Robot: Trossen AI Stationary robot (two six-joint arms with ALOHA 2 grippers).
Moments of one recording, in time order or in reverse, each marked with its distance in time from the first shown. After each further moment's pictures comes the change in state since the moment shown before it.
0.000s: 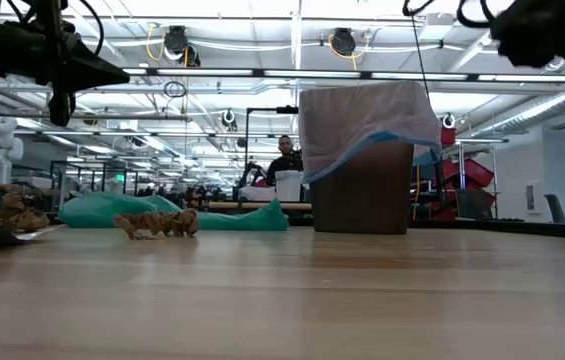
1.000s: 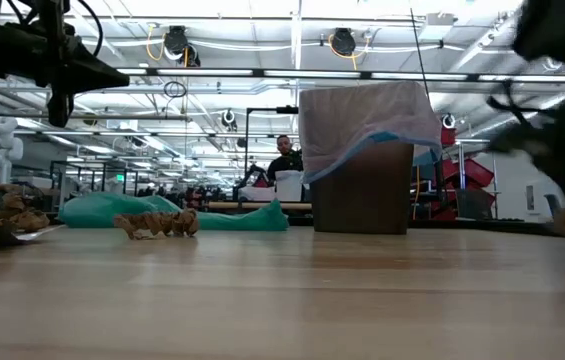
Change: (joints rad) left arm 0.000 0.000 0.001 -0.013 -0.034 0.001; right arm 0.085 -0.002 -0.504 0.657 0.217 0.379
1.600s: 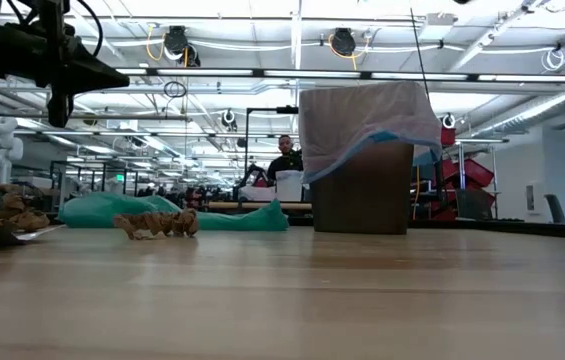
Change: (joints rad) left arm 0.000 0.000 0.000 -0.003 0.000 0.001; right arm -0.242 0.004 0.859 -0.058 0.686 -1.078
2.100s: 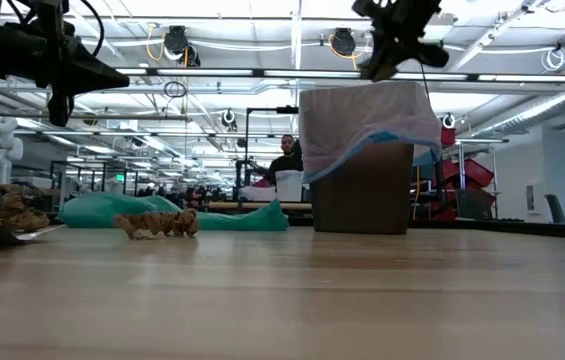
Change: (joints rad) left arm 0.000 0.000 0.000 -0.001 0.000 0.055; right arm -0.598 0.173 0.097 -0.226 -0.615 -0.381
